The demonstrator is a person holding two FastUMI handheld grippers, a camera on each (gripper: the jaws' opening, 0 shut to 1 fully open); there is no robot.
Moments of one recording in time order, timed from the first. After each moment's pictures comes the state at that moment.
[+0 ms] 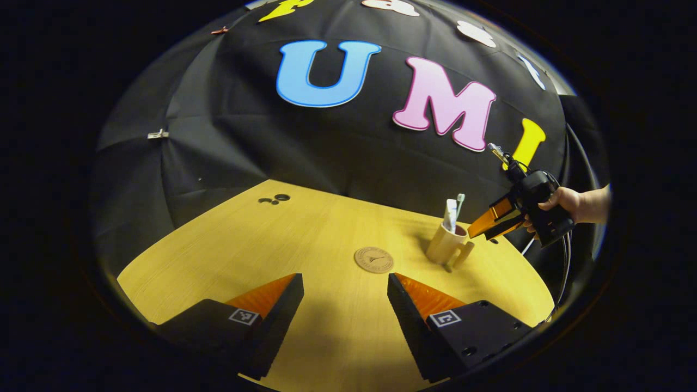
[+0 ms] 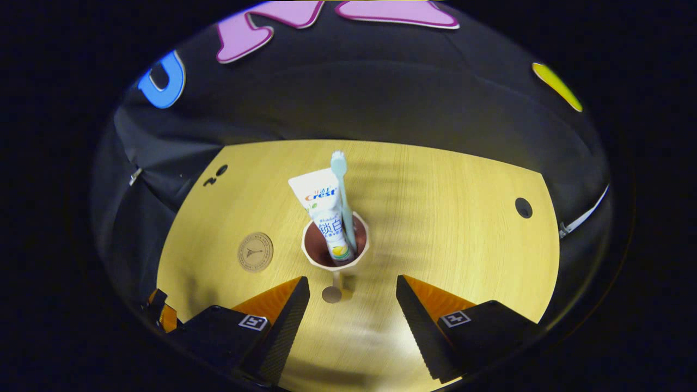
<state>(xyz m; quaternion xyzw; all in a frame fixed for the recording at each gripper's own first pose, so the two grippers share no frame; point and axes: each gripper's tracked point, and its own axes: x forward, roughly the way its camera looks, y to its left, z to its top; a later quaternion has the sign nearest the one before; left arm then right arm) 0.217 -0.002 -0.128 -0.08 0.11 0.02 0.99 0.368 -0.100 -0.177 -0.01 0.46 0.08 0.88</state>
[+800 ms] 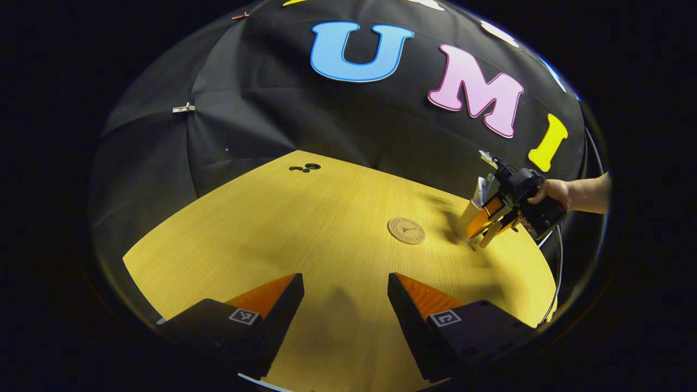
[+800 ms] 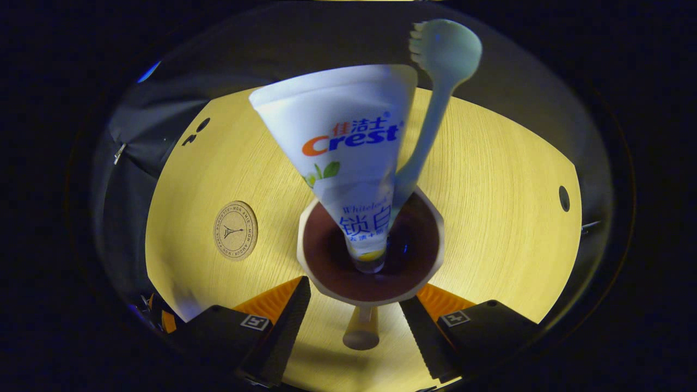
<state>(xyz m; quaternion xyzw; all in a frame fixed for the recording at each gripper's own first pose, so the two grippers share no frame) 0.192 0.028 -0.172 -0.10 0.18 0.05 0.98 0.385 -0.075 -0.257 -0.03 0.57 0.08 0.82</state>
